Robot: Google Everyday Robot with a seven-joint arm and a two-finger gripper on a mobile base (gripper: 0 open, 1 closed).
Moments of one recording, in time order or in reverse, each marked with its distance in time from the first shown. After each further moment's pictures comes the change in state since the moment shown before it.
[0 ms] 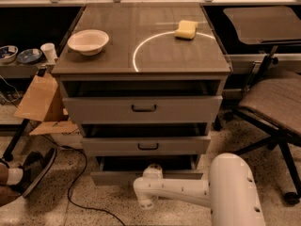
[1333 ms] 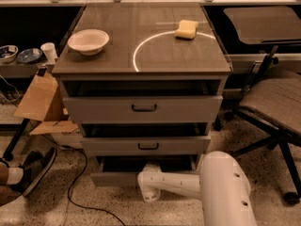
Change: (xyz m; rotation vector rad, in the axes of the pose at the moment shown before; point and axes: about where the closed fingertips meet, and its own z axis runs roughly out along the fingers) arm 0.019 0.021 0.046 -0.103 0.082 -0.074
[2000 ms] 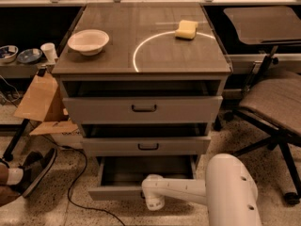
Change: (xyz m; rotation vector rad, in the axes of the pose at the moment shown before) arm 0.044 -0.022 -0.014 0.000 0.117 -0.021
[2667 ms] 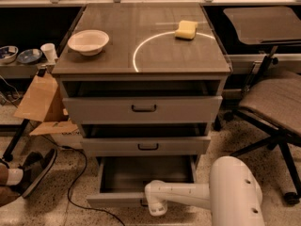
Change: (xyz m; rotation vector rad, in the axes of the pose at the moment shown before) arm 0.039 -0.025 -0.007 0.034 0.073 -0.003
